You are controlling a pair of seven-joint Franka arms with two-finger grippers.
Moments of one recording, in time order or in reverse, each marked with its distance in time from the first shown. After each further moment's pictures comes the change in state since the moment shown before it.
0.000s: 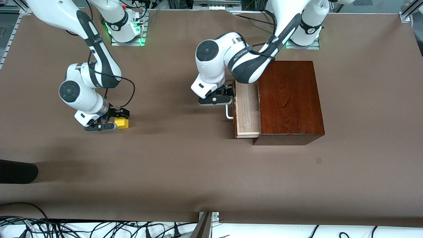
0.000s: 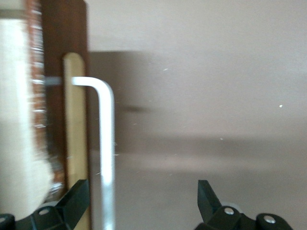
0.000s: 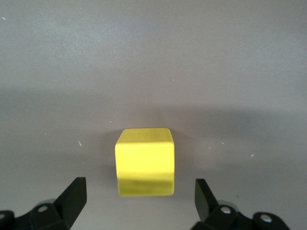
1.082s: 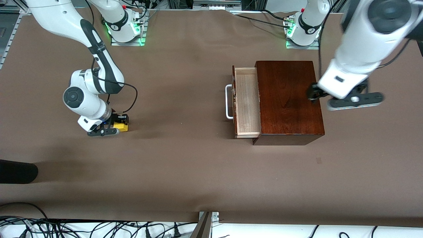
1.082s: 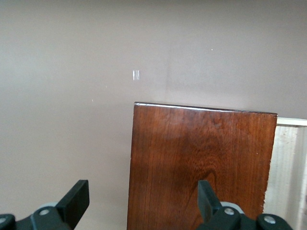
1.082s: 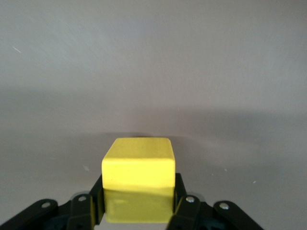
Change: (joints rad) left arm 0.581 -0.417 0.013 0.023 -0.091 -0.357 0.573; right arm 0.003 0.050 0.010 0.133 0.000 -0.074 -0.006
